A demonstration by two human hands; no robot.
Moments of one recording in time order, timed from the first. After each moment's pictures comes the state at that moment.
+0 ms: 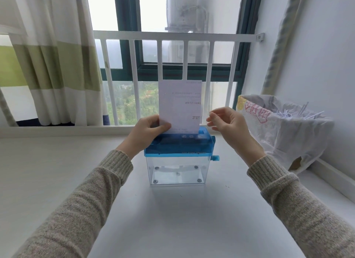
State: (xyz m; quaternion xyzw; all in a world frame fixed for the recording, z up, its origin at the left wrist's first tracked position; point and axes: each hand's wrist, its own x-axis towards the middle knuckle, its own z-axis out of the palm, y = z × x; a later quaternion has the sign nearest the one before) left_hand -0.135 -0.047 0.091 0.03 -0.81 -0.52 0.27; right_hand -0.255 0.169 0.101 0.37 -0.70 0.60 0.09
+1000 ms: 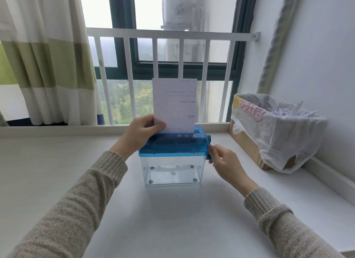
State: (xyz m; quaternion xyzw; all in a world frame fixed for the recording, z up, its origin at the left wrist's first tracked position) left_hand -0.134 -0.043 0.091 0.02 -0.80 -0.54 0.27; right_hand -0.249 0.186 0.014 0.36 -0.81 0.45 0.09
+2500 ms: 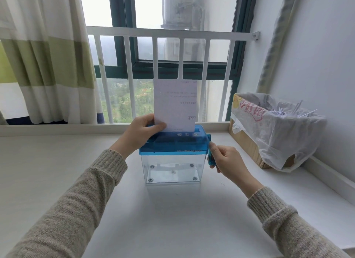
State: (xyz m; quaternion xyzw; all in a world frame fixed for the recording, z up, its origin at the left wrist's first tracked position) left_hand -0.135 -0.046 0.088 0.02 -0.82 -0.51 0.26; right_hand -0.234 0.190 0.032 0.31 -0.81 0.50 0.02
